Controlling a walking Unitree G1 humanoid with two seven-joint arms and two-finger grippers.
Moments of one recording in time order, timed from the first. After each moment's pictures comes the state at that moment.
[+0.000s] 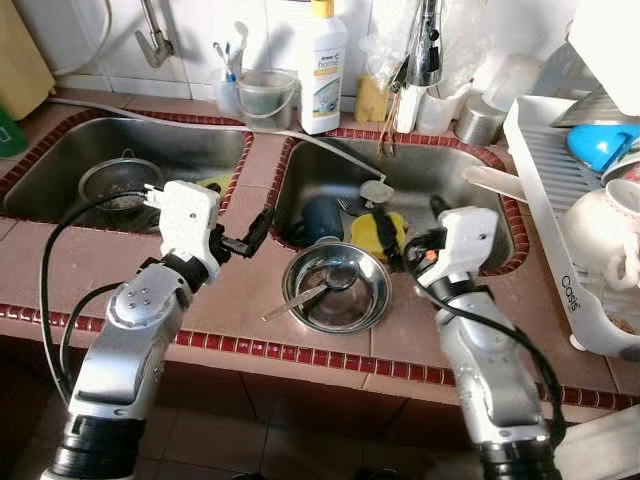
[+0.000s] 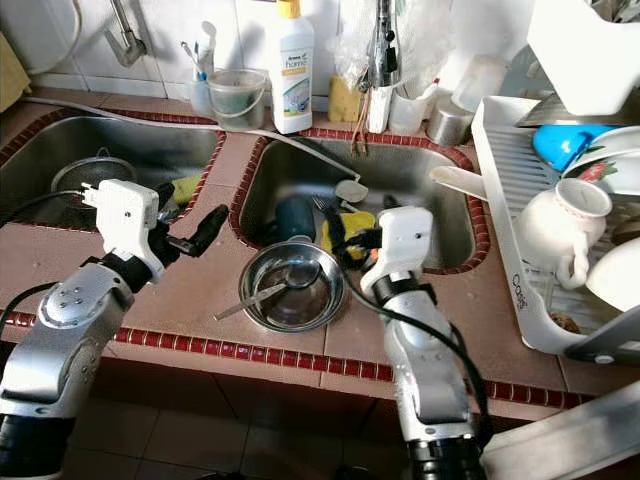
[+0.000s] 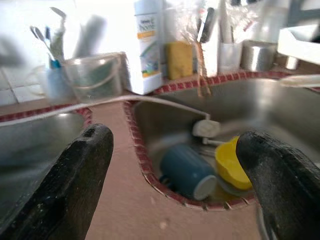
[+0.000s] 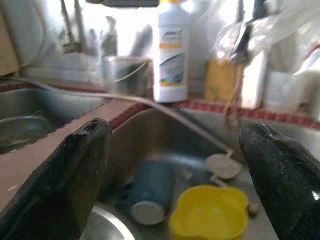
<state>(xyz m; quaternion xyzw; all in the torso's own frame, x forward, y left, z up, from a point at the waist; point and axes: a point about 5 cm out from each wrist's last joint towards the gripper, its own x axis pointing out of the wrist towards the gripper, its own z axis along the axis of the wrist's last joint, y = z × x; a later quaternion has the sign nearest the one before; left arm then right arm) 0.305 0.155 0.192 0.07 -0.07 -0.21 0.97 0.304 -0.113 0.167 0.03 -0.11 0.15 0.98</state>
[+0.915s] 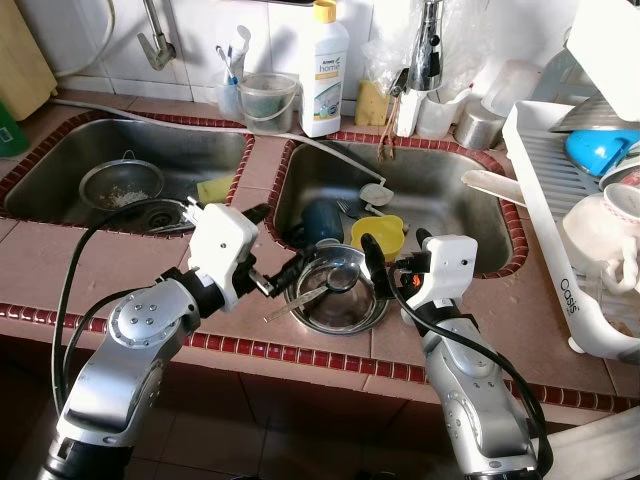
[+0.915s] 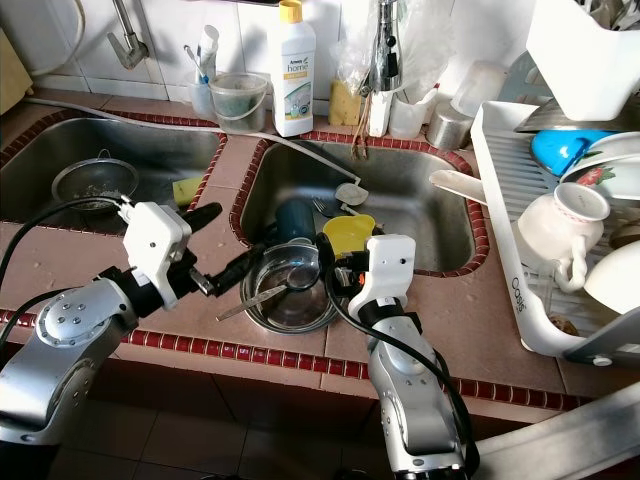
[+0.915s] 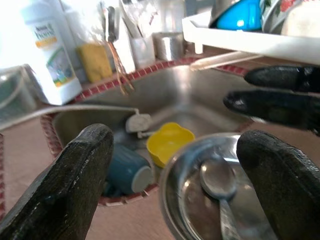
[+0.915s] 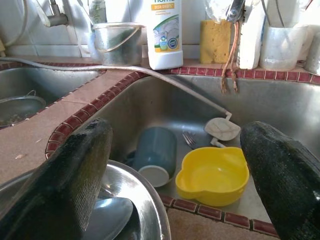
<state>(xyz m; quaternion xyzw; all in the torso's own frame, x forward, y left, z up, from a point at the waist) 0.278 0.131 0.189 0.11 -0.05 -0.37 0.92 0.290 -0.107 0.149 0.05 -0.05 0.12 0.99</state>
